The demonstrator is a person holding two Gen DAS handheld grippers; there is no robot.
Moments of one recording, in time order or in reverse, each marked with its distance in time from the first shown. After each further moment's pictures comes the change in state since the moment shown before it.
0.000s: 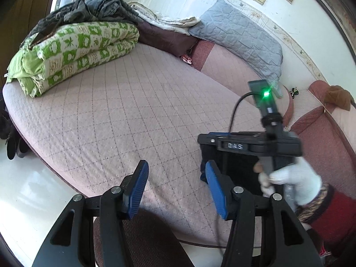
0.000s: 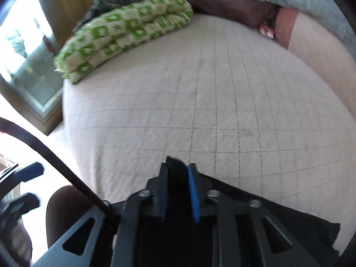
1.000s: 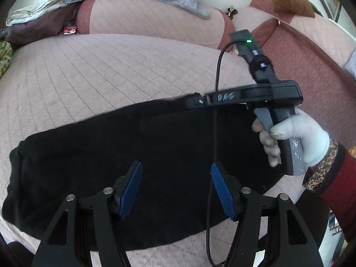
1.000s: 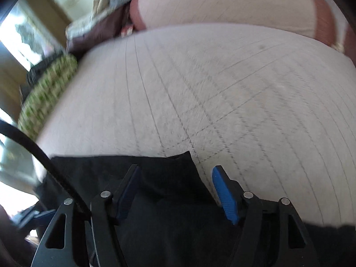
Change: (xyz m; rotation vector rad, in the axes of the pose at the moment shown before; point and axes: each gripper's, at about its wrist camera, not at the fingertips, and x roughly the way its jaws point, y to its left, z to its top) left arm 0.160 -0.252 -0.055 0.407 0.307 -0.216; right arm -0.102 -0.284 -0.129 0.406 -0.034 -0.085
